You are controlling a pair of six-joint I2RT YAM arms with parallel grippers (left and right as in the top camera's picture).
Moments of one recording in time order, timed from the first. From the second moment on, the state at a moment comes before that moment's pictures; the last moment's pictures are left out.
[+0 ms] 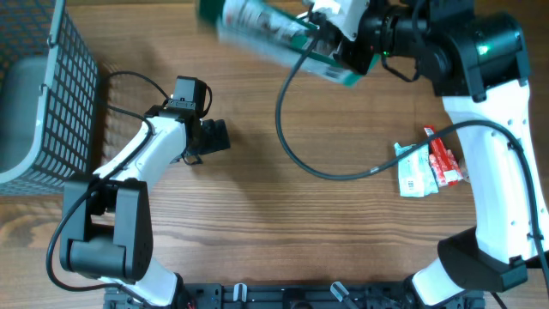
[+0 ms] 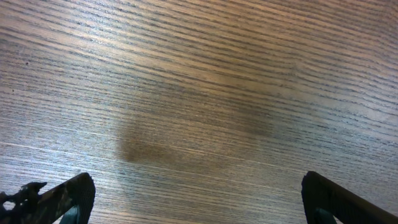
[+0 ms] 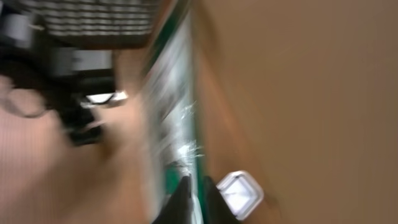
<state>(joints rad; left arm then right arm) -0.16 1.76 1.05 -0.64 -0.06 -0.40 0.38 1.76 2.26 -1.12 -0.42 -0.81</state>
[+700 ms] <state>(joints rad) -0.16 1.76 1.05 -0.64 -0.06 -0.40 0.39 1.96 1.98 -1.24 -0.28 -0.25</state>
